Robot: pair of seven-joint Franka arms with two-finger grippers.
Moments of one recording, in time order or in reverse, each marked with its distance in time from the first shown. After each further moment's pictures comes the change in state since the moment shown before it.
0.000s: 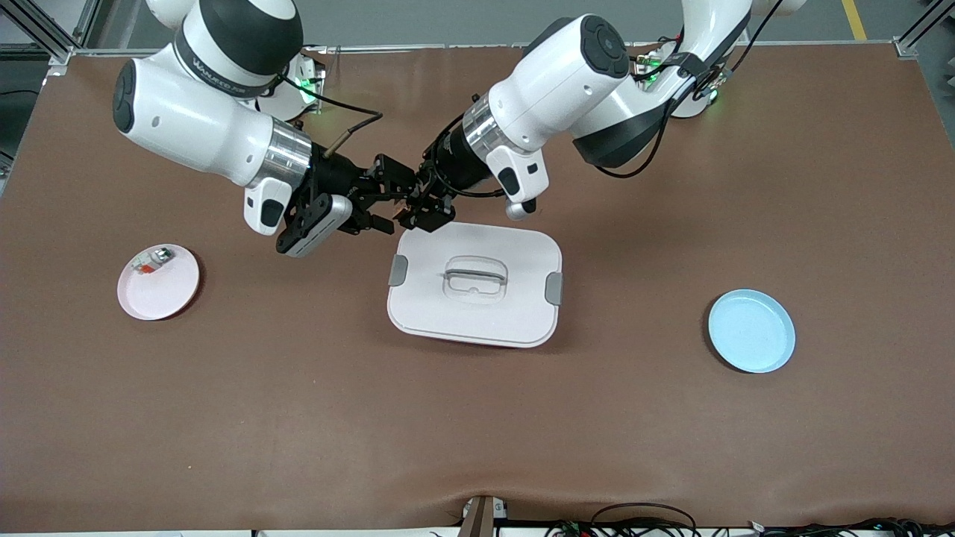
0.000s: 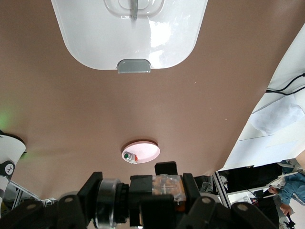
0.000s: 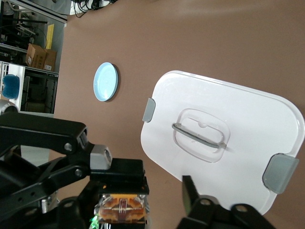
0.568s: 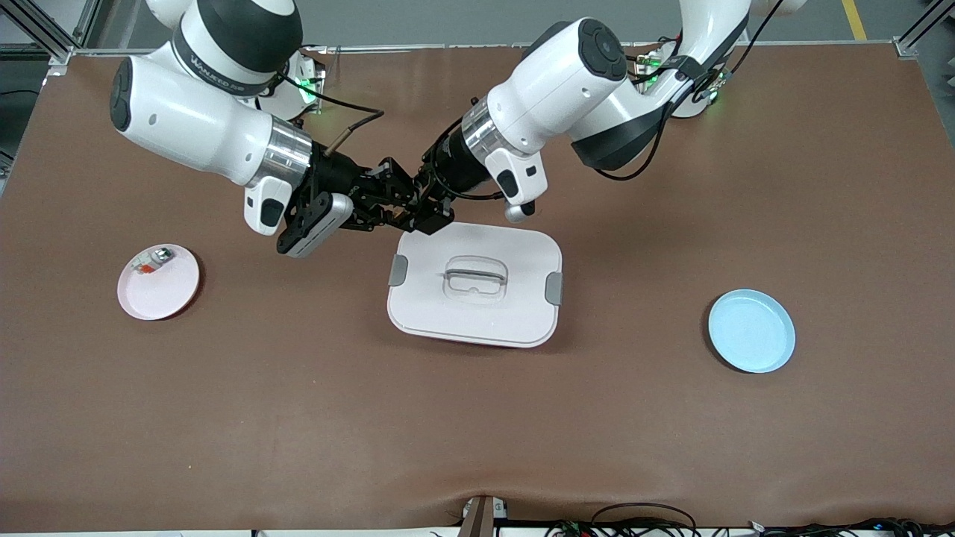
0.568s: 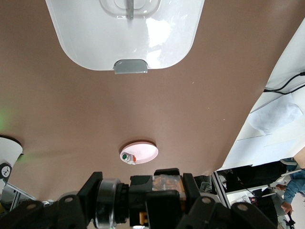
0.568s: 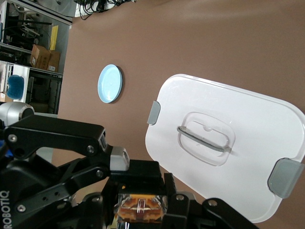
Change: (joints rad) left arm -0.004 0.009 0.000 0.001 0.016 0.017 0.000; right arm 0.002 0.005 -0.003 0.022 0.007 -0.008 -0.003
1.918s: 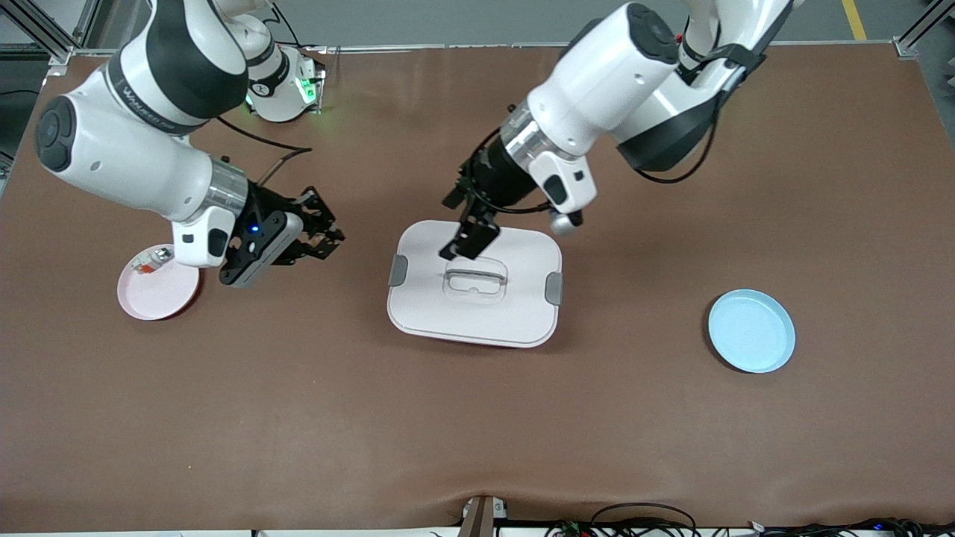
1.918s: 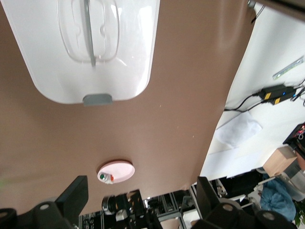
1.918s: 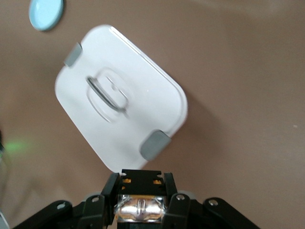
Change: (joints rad) left arm 0.111 -0.056 0.002 0.015 0.085 -0.085 0.023; right arm -0.157 0.015 -0.029 0.001 -0.330 -0.220 -0.454
